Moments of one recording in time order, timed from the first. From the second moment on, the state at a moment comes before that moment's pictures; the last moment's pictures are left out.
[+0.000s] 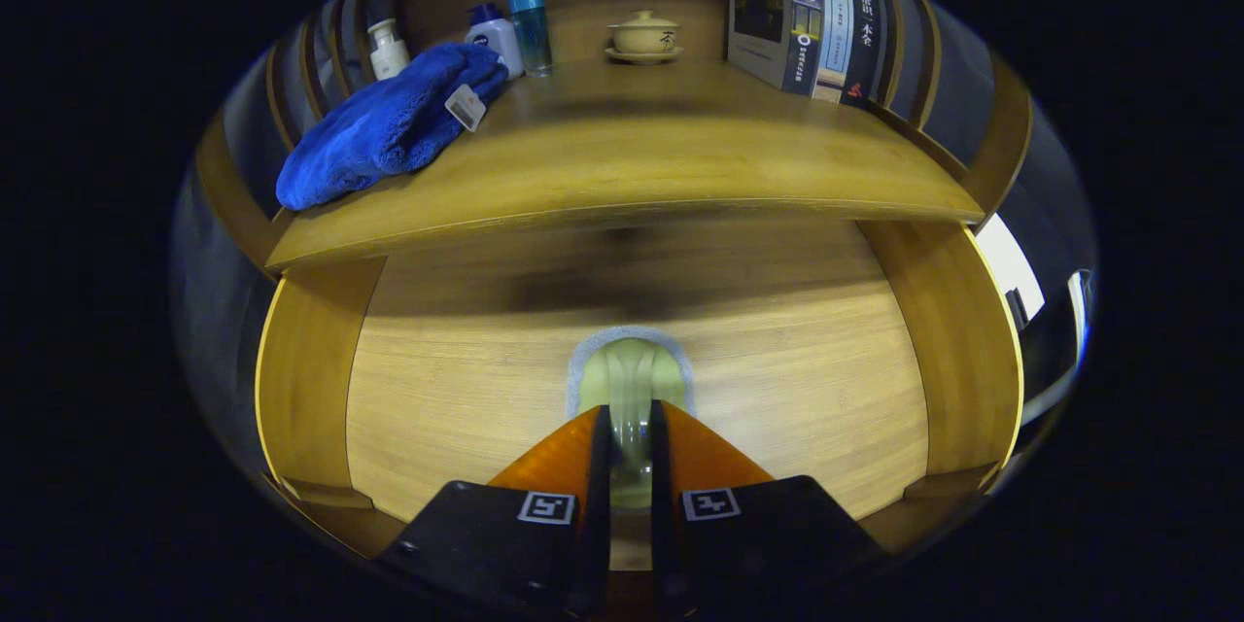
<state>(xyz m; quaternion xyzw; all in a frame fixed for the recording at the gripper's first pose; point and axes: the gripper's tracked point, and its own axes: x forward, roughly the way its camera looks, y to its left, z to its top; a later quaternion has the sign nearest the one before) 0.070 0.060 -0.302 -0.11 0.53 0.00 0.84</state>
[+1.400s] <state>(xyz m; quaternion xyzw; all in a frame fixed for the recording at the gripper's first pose) 0.132 0.101 -0.149 -0.14 0.47 0.02 0.87</state>
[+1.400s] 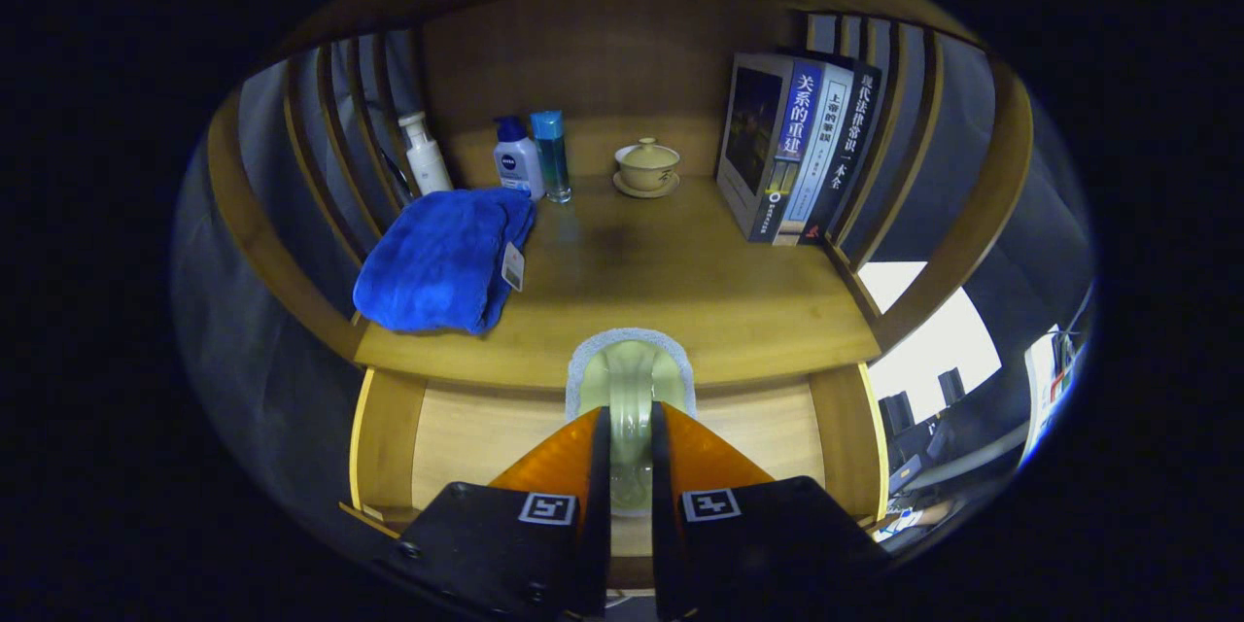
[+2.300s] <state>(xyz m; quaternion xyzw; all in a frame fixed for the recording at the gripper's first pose) 0.245 0.111 -0.171 -0.17 0.46 0.00 0.87</state>
